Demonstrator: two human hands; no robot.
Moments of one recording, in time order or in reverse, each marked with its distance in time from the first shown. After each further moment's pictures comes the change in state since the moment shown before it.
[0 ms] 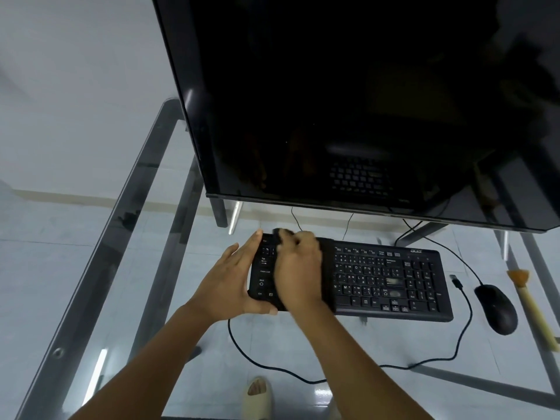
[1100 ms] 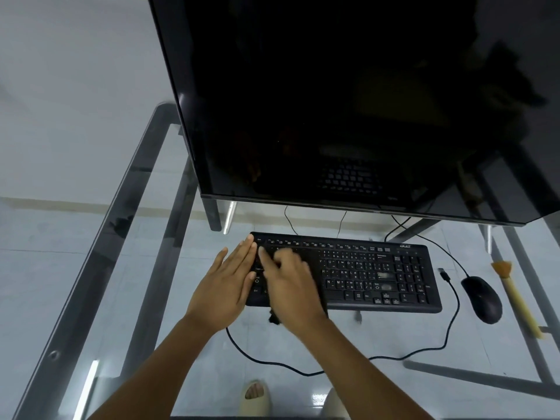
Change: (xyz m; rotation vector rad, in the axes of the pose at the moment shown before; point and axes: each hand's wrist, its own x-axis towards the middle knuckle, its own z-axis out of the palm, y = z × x) left_hand -0.015 -0.012 0.023 0.355 0.145 0.054; right_hand -0.036 0.014 -0.007 -0.204 -0.120 -0.273
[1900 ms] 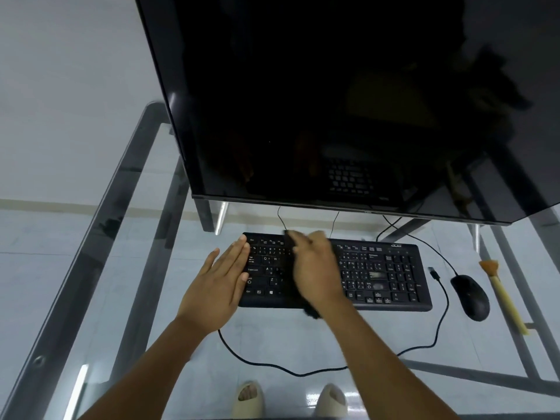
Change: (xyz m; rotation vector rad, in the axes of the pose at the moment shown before) left_hand 0.001 -0.002 0.004 0.044 -0.002 -0.005; right_hand 0.023 0.052 -0.022 0.036 0.066 0.173
